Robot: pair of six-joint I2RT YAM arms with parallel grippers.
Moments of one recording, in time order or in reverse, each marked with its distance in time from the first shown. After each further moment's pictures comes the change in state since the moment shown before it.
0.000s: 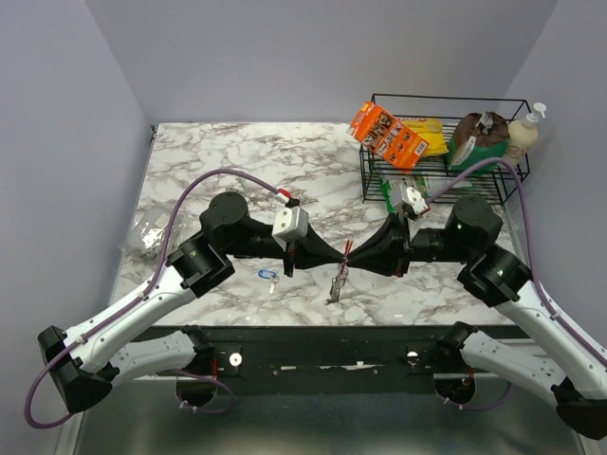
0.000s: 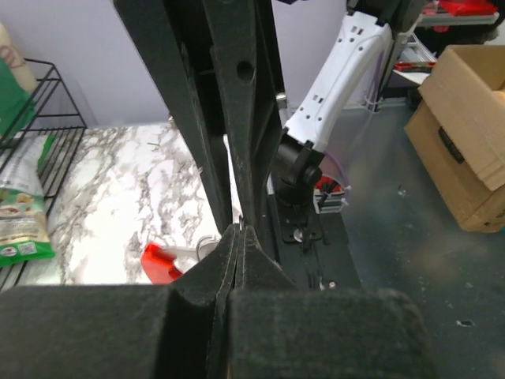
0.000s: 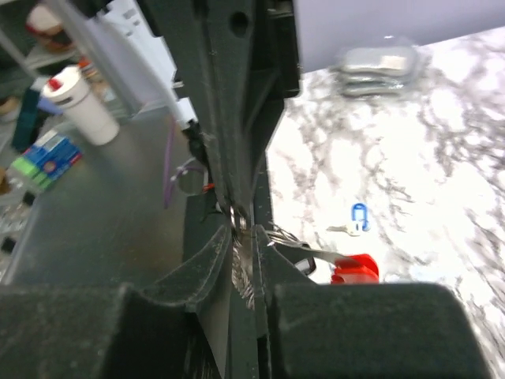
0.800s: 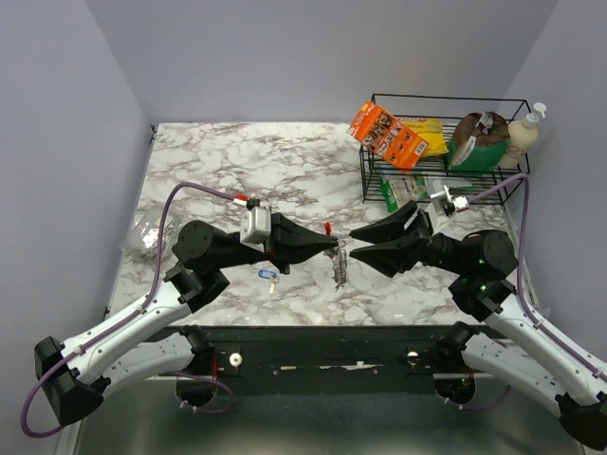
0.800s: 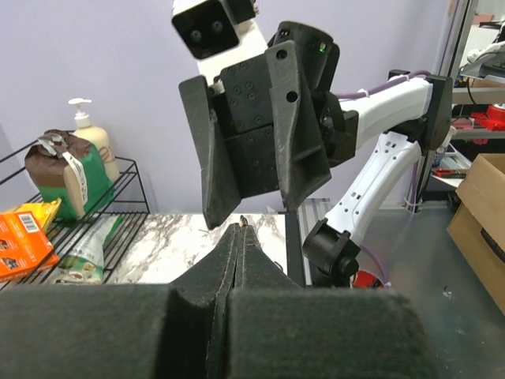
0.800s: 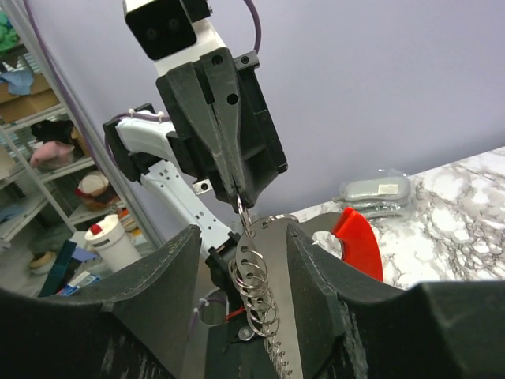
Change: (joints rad) left arm 0.000 -0.128 -0.234 0.525 -0.193 -0.191; right arm 0.000 -0.133 -0.316 0.761 0.192 0.486
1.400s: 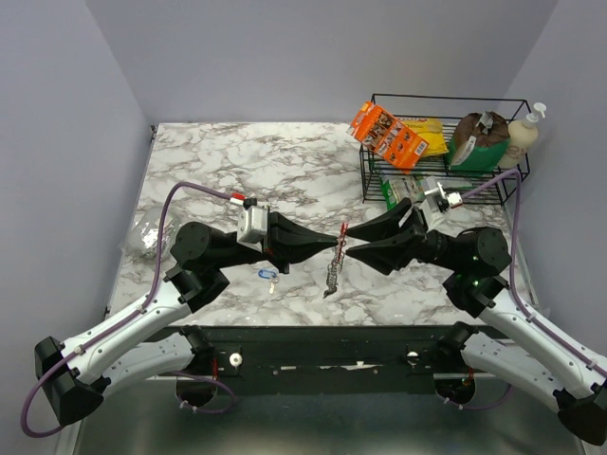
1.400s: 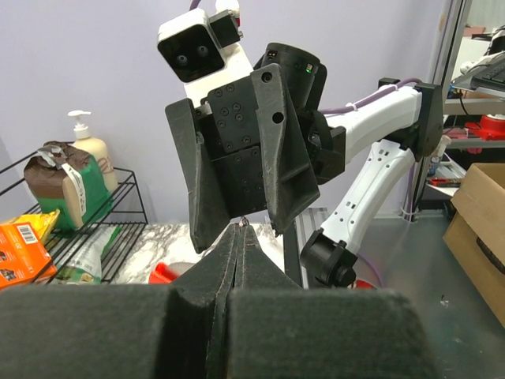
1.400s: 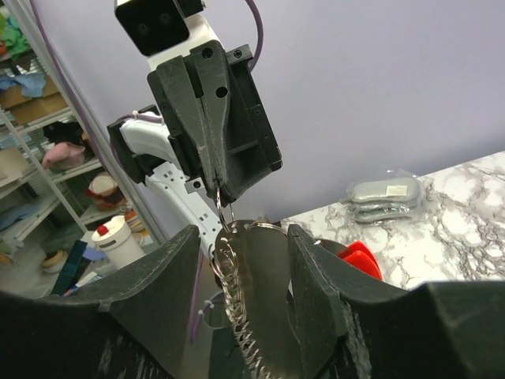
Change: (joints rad) left arm 0.000 0.001 0.000 0.042 0.001 -0.026; right arm 0.000 0.055 -0.008 0.076 -0.018 0.034
